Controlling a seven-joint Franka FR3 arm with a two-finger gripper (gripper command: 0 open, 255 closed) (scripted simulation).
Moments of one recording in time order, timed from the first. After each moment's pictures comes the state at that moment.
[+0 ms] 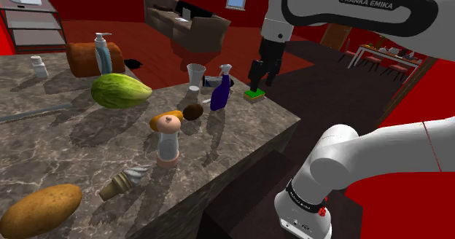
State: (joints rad) arm -0.01 -0.77 -0.02 -2.40 0.00 1.56 0.07
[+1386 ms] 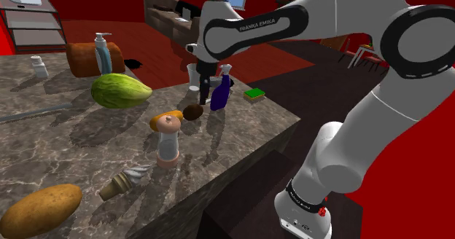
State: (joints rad) arm 0.23 -0.17 -0.09 -2.23 -0.02 2.07 -0.66
